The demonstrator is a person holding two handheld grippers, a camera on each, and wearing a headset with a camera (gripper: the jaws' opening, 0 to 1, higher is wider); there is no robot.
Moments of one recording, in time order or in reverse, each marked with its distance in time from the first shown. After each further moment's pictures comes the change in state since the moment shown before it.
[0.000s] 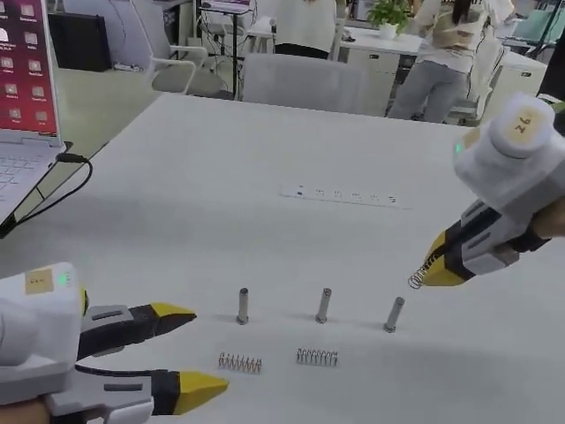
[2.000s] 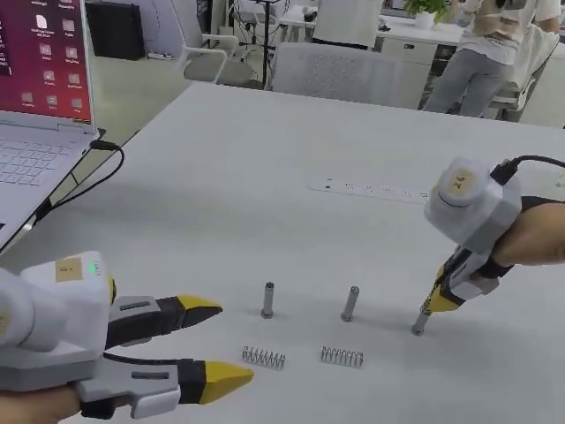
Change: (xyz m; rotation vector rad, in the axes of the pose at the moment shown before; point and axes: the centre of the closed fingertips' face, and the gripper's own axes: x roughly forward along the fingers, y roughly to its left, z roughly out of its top) left arm 0.000 0.005 -0.001 -0.027 -0.013 0.013; right arm 0.085 -0.023 -0.031 0.042 0.185 0.046
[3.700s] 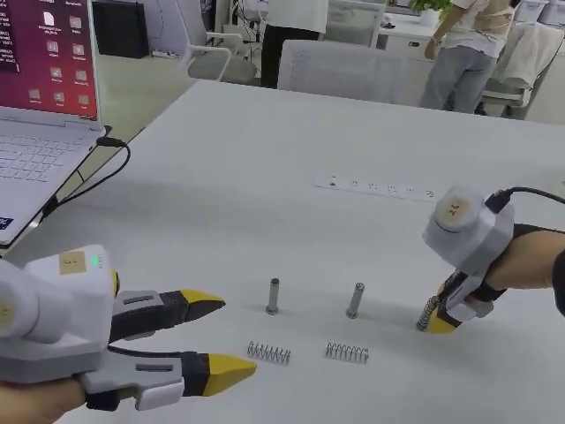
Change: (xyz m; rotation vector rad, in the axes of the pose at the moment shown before) left arm -0.002 0.001 0.002 -0.004 -0.007 0.009; right arm 0.031 -0.003 -0.017 0.057 0.001 0.012
